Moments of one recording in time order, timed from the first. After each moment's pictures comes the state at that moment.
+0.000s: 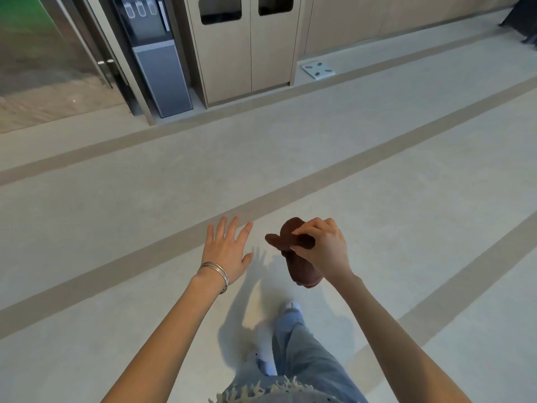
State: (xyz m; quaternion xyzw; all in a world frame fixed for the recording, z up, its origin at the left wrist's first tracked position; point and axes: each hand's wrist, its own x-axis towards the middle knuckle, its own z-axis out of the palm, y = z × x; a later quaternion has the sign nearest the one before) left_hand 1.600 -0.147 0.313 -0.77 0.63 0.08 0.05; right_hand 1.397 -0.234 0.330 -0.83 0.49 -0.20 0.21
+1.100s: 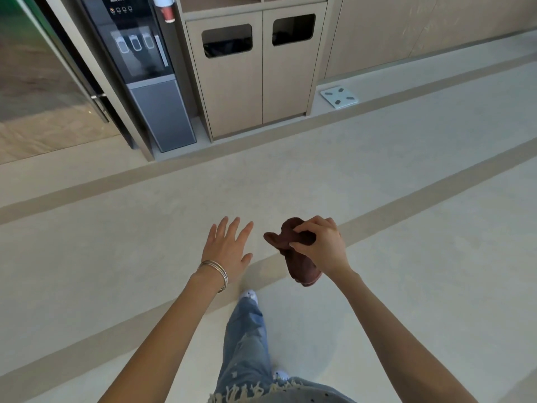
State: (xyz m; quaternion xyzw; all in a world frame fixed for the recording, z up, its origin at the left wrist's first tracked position) left_hand 1.751 -0.567 0.327 -0.78 0.61 0.10 0.09; right_hand 1.560 -0.675 0.322 -0.82 0.47 -0.18 0.28
